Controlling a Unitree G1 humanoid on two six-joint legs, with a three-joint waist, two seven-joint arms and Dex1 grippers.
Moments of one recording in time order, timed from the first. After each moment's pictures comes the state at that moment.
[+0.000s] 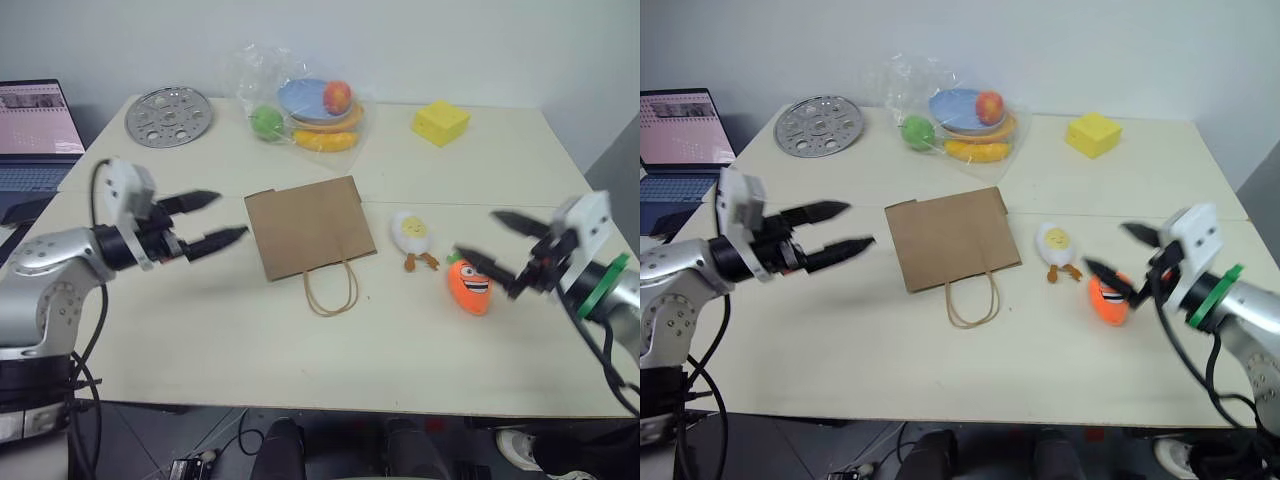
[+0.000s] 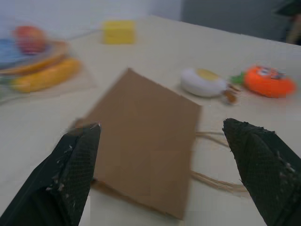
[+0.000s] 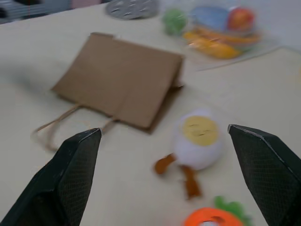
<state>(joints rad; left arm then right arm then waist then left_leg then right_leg) -0.32 0.89 0.20 -0.13 -0.63 0.49 -1.16 -0.10 -0.78 -0.30 -0.66 0.77 0.78 0.67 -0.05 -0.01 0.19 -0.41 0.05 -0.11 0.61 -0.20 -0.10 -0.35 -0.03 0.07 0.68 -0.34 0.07</state>
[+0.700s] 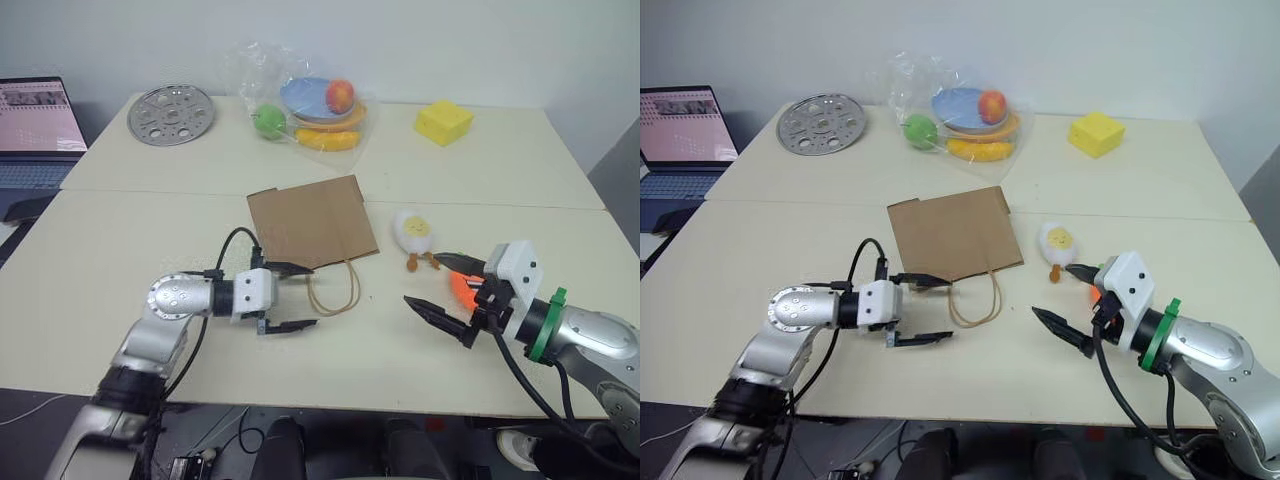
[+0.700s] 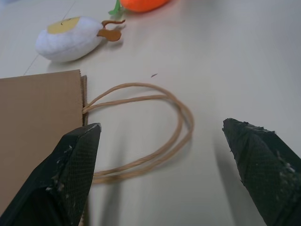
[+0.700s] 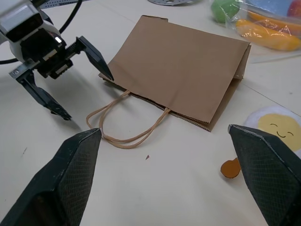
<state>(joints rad) -0.39 0.62 -0.16 0.20 -0.11 -0.35 -1.20 -0.02 -0.73 -0.14 -0.77 0.65 0.71 0.55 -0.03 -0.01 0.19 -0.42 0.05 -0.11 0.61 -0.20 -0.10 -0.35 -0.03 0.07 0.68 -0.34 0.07</state>
